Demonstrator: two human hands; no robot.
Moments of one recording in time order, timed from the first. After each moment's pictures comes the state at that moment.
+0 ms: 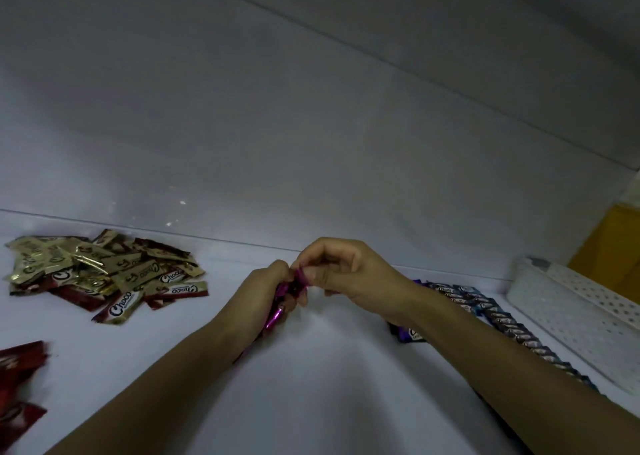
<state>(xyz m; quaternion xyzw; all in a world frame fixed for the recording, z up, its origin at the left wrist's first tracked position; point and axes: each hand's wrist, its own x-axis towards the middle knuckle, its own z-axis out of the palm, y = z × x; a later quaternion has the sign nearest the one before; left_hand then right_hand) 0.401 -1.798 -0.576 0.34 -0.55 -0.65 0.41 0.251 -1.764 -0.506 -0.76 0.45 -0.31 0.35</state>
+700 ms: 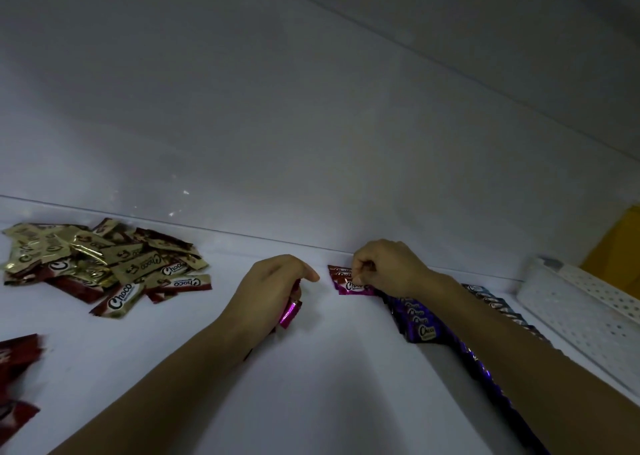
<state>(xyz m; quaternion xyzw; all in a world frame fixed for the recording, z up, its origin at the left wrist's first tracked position) 0.397 -1.794 -0.574 0.39 -0.56 -0.55 0.48 0.176 -1.831 -0.532 -0.78 0.63 -0.04 -0.01</state>
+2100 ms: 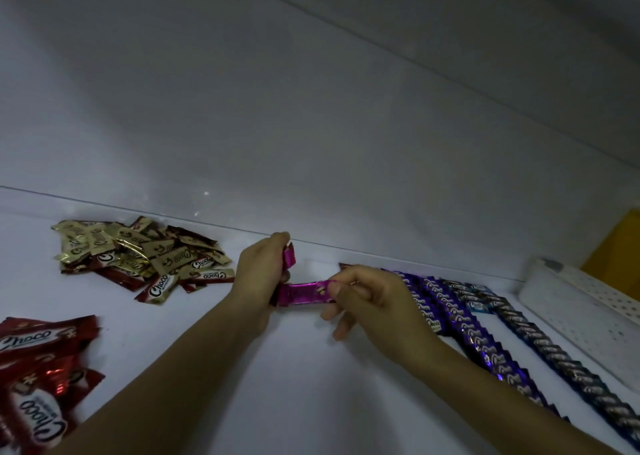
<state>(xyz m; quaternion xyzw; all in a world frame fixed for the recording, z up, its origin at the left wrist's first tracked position) 0.409 -1.812 -0.574 0.40 -0.35 -0.63 0.56 0.271 -1.721 -0.540 -0.69 0.54 -0.41 0.27</state>
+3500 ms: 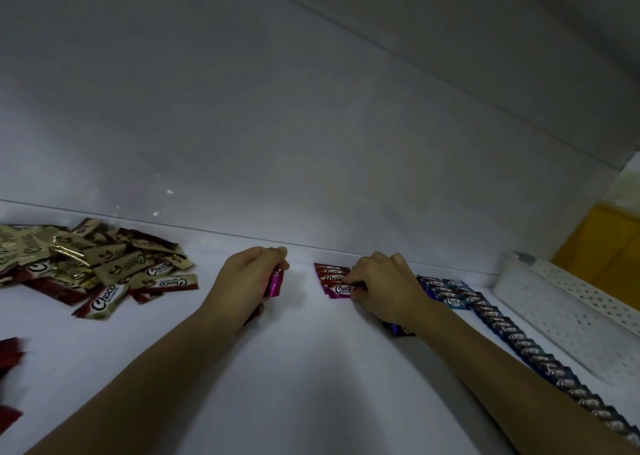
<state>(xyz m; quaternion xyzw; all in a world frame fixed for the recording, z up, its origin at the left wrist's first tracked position) 0.402 -1.801 -0.574 0.44 -0.49 -0.57 0.50 0.184 -1.793 -0.546 -0.75 0.64 0.03 -0.16</state>
